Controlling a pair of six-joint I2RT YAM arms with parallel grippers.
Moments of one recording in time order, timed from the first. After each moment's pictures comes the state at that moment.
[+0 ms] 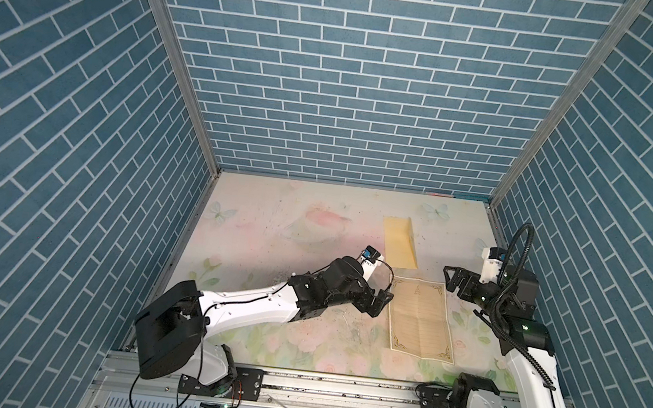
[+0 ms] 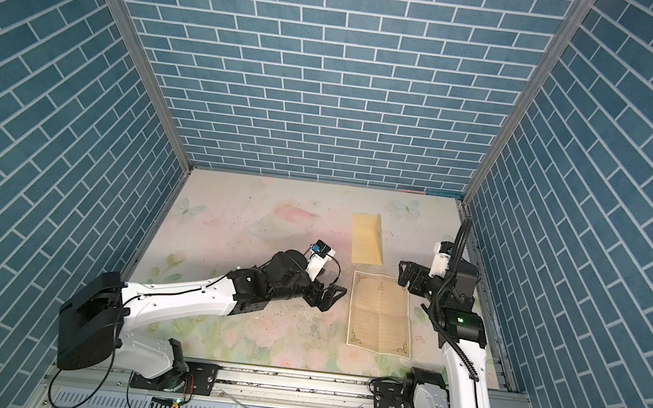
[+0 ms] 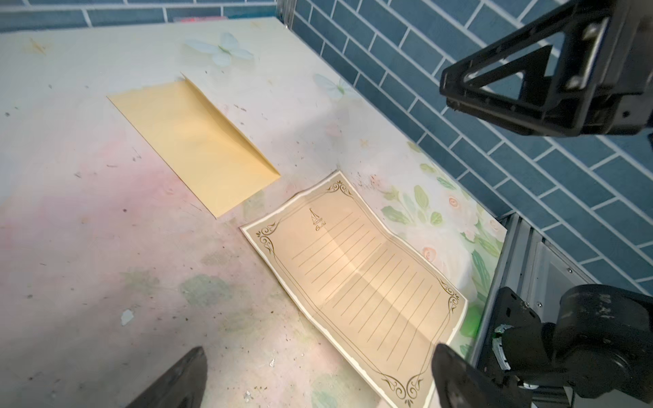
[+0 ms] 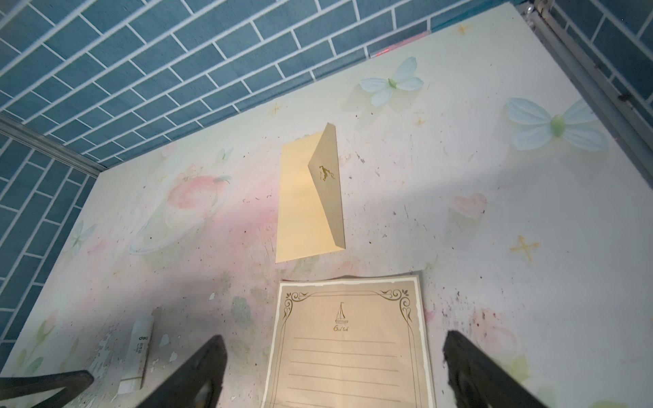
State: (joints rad) left arm -1.03 1.47 0.89 0.05 0.05 -0.40; right arm -0.03 0.76 0.68 -0.54 -0.31 0.24
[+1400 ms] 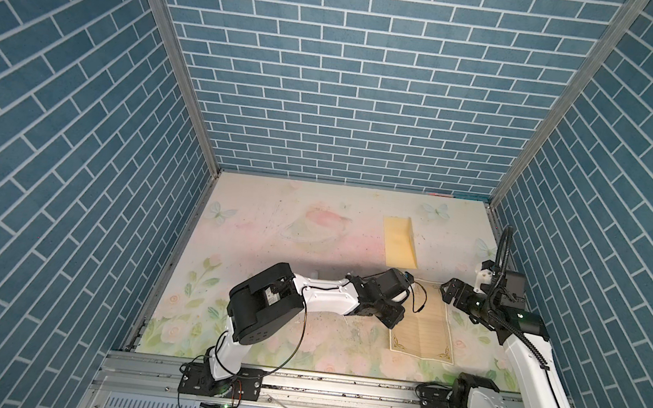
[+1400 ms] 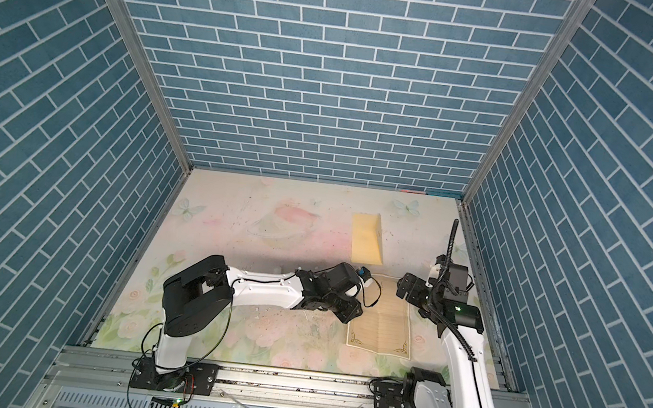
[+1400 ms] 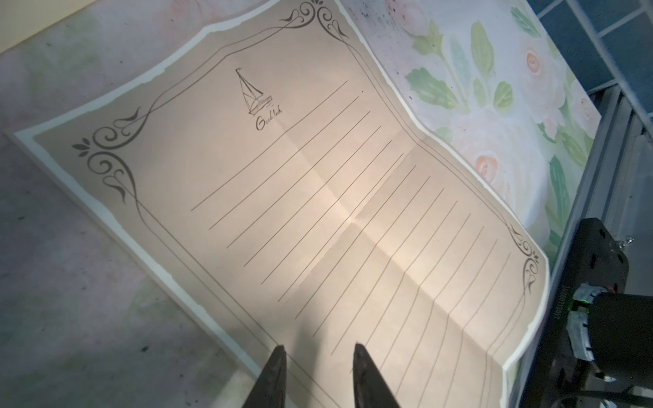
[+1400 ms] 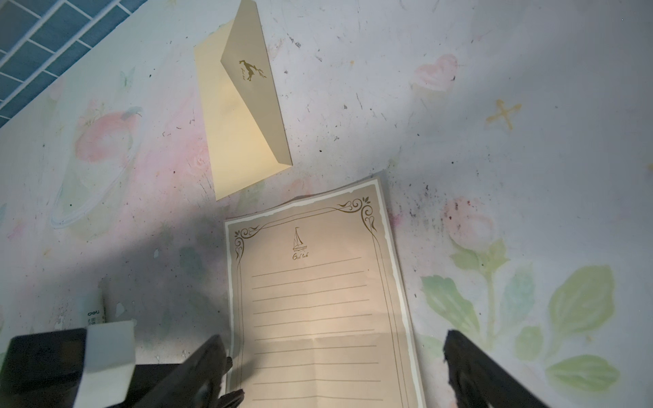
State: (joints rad) left arm -1.10 1.98 1.26 -0.17 0.17 -0.39; right arm -0.03 0.86 0.68 -0.73 -0.23 0.32
